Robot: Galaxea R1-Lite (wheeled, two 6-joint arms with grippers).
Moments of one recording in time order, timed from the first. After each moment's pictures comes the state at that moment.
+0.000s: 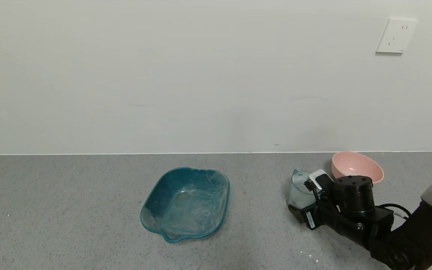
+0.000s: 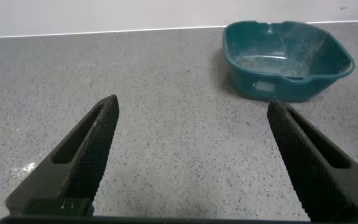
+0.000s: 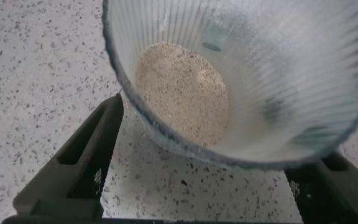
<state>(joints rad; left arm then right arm) 0.00 0.00 0.00 0.00 -0.01 0.03 0.38 2.07 -0.56 -1.00 -0.11 -0.14</state>
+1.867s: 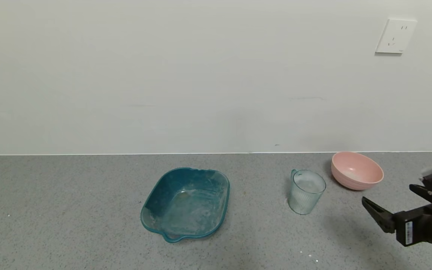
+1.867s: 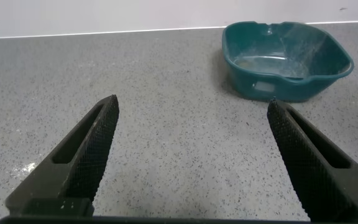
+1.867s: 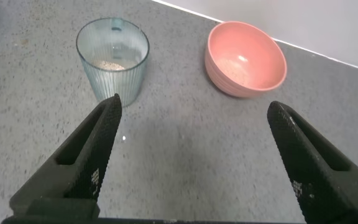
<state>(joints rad) 0.00 0.00 0.00 0.00 -0.01 0.03 0.36 1.25 -0.31 -0.64 -0.32 -0.14</state>
